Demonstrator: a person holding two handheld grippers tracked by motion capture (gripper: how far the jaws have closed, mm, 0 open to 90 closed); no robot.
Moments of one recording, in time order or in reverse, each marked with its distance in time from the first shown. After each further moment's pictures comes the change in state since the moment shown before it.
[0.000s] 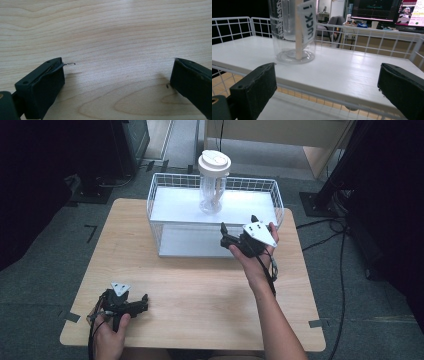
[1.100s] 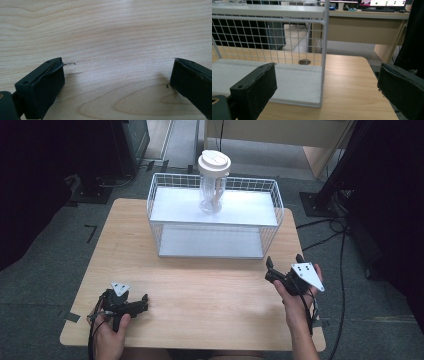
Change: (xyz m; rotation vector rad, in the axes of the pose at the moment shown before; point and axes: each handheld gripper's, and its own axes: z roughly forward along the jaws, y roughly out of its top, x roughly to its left) left arm 0.000 0.000 0.000 0.001 -0.001 0.000; right arm -0.090 -0.078 -0.100 0.082 -0.199 0.062
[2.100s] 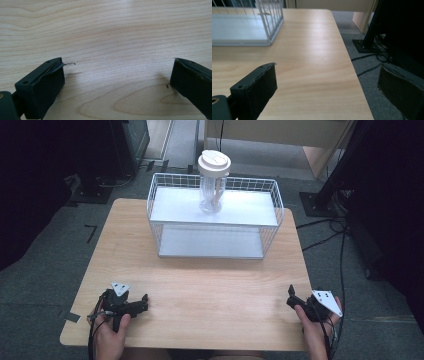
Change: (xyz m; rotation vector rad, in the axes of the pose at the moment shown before) left arm 0.000 0.000 0.000 0.000 0.000 -0.001; right arm -0.069 -0.081 -0.038 0.205 -0.166 0.031
